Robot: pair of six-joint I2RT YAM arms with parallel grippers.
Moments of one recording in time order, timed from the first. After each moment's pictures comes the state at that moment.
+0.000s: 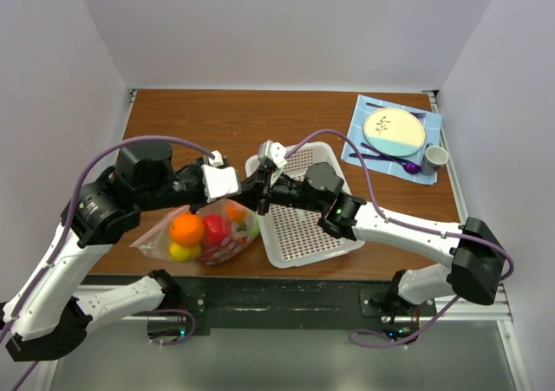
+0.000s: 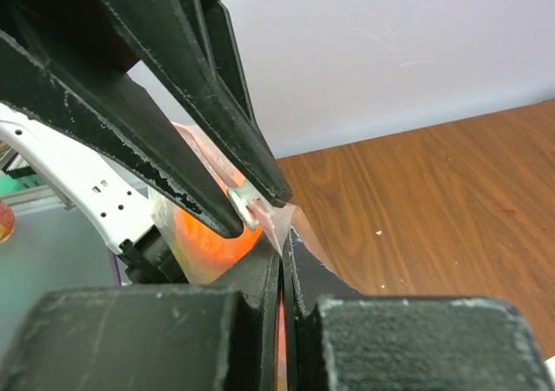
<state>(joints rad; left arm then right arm) -0.74 0.95 1.48 -1.01 0.31 0.58 1.03 1.37 0.96 0.54 -0.36 0.22</state>
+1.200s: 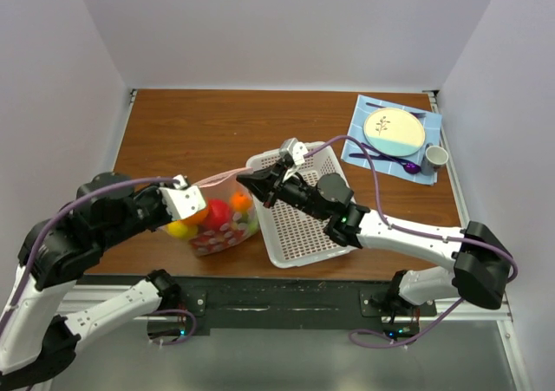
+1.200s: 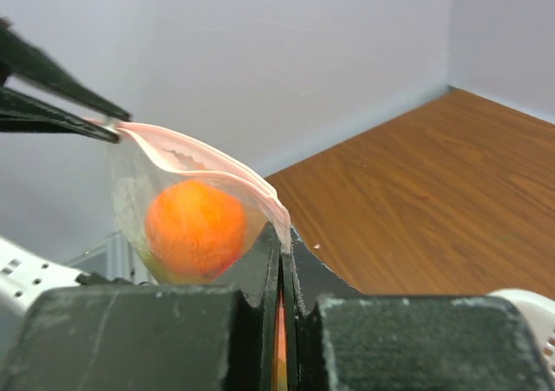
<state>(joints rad) -0.74 0.75 1.44 -1.22 -0.09 0.62 1.02 1.32 0.84 0.70 -0.06 0.27</state>
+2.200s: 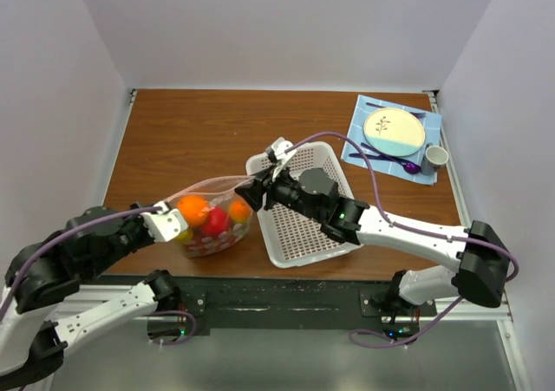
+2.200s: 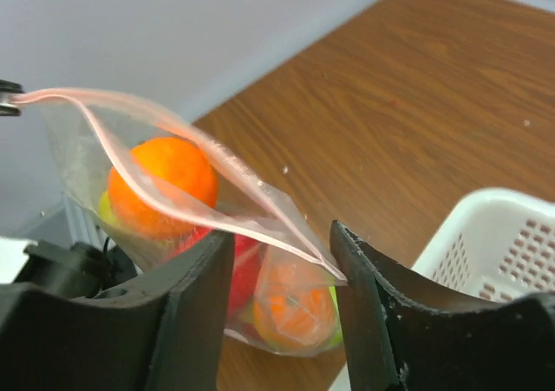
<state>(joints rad) -0.88 0.54 1.28 -1.32 -0.36 0.56 1.06 1.33 0.94 0.34 0.07 0.29</state>
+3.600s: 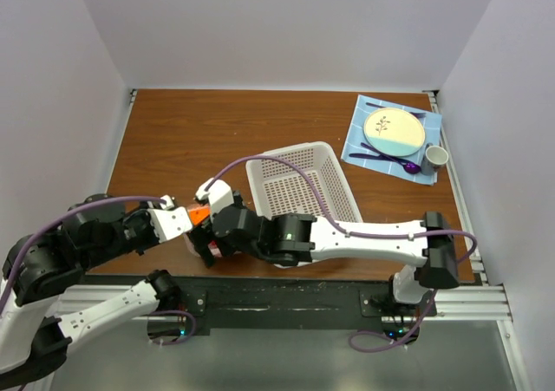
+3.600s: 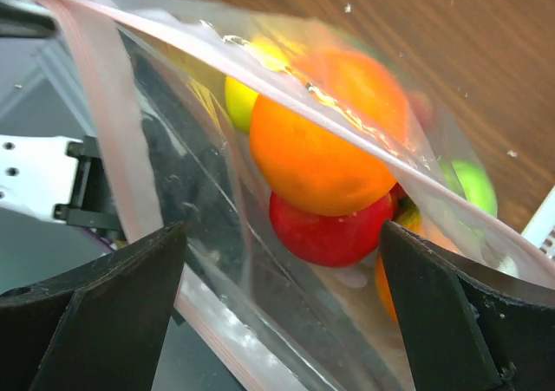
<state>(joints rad) -0.84 0.64 1.39 -1.36 -0.11 0.50 1.43 1.64 1.50 -0.42 0.39 0.47</state>
